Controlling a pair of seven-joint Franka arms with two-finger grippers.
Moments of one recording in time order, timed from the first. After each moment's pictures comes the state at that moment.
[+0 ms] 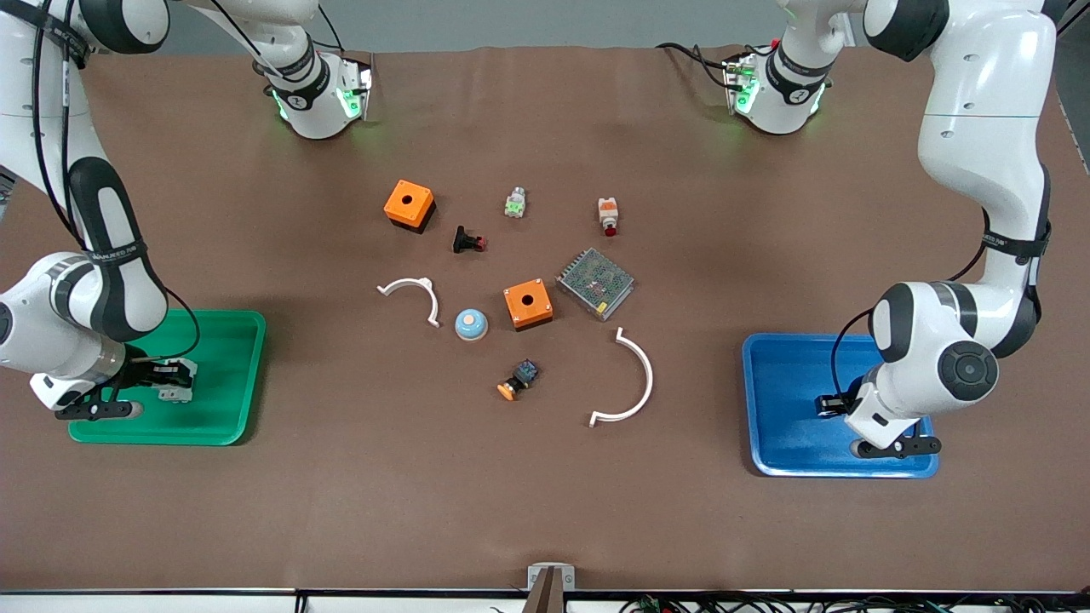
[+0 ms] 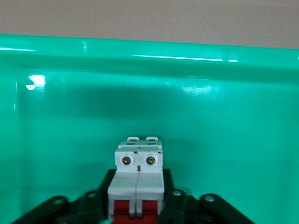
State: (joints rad) left arm 0.01 0.74 -0.04 -1.54 0.08 2.25 -0.14; right arm -0.23 0.66 -0.08 -1.73 0.10 2.39 -0.41
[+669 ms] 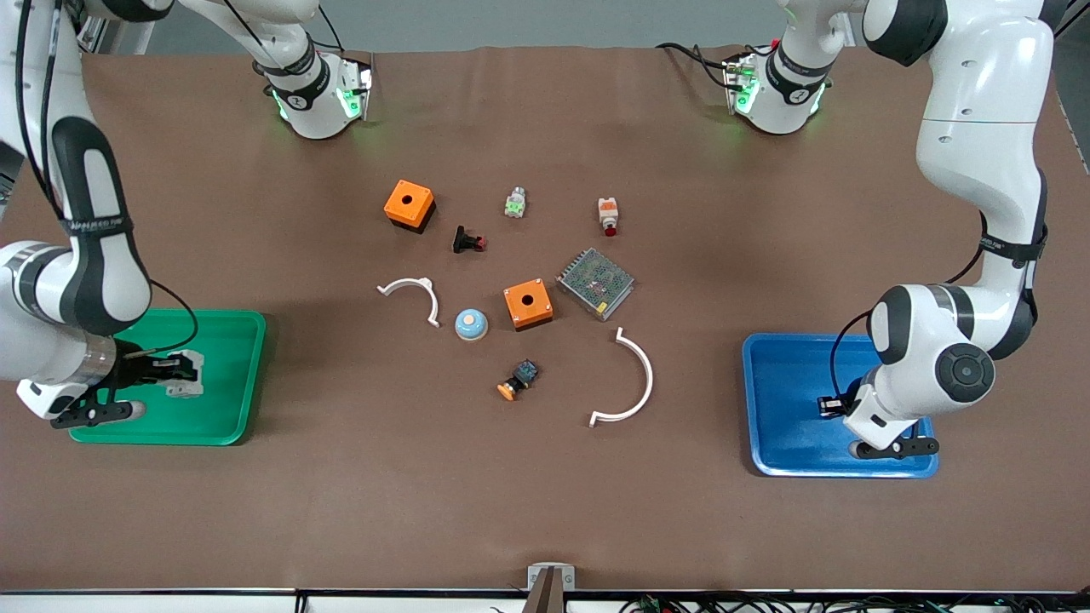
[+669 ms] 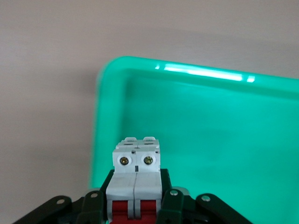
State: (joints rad) left arm 0.01 0.75 -0.04 -1.53 0.08 2.26 -0.14; right arm -0.12 0.52 -0.04 -1.65 0.10 2.07 -0.31
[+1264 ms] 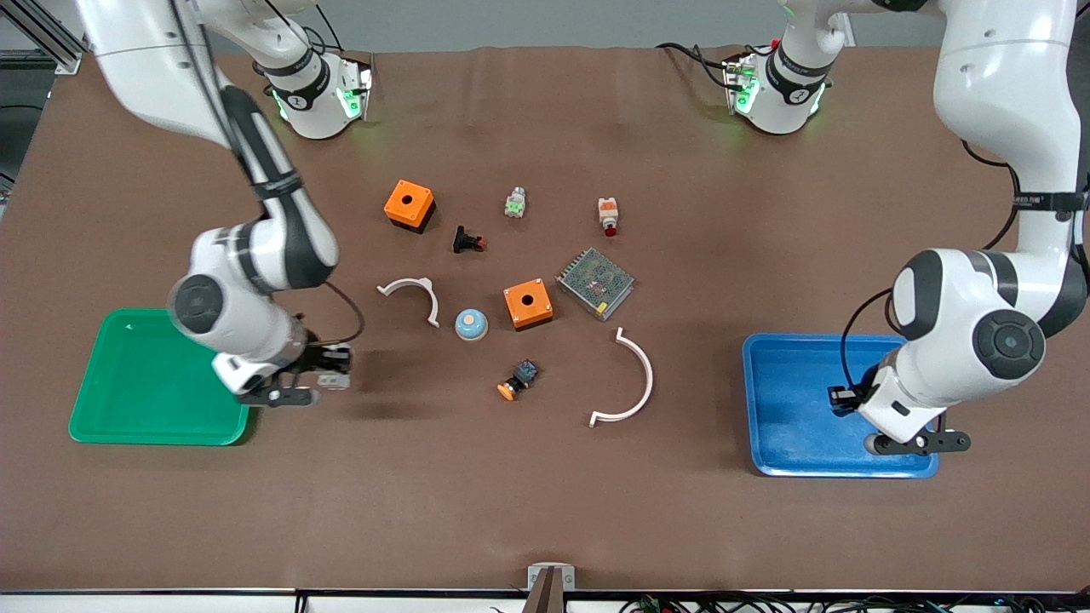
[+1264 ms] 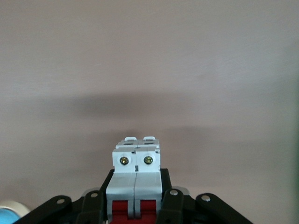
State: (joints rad) left arm -0.05 0.57 -0.08 -1.50 0.08 2.07 -0.21; right arm 0.29 0.50 -0.03 -1.85 0.11 2.38 0.24
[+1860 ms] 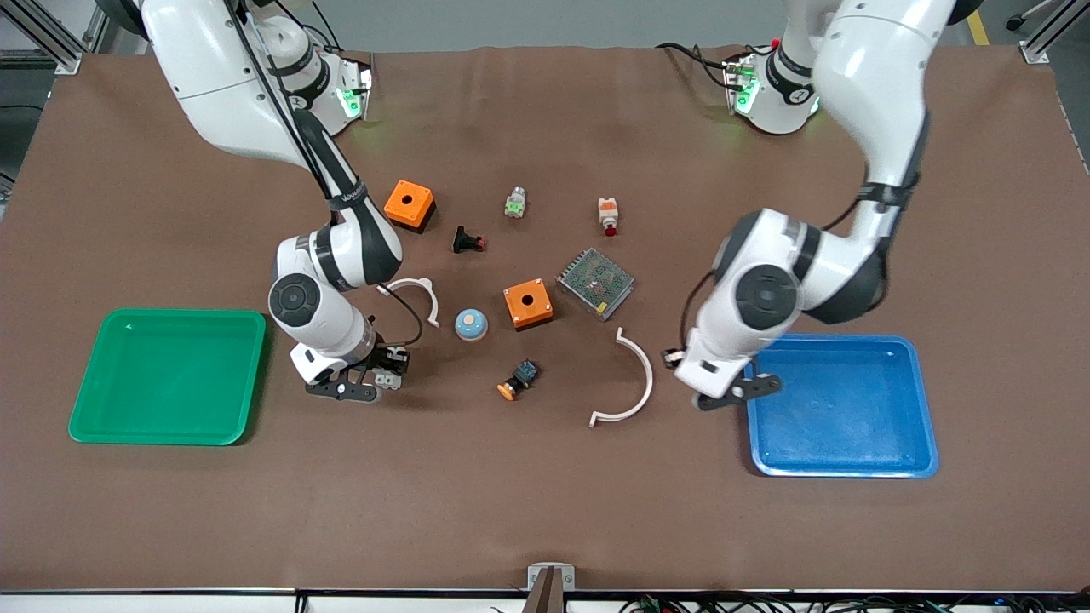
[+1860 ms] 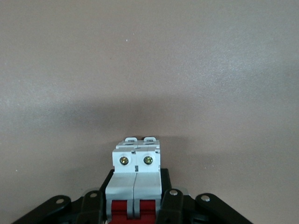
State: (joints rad) left arm -0.35 0.61 -0.15 -1.51 0.08 2.06 -0.79; right arm 0.36 0.61 -0.04 -1.84 0.11 2.50 0.38
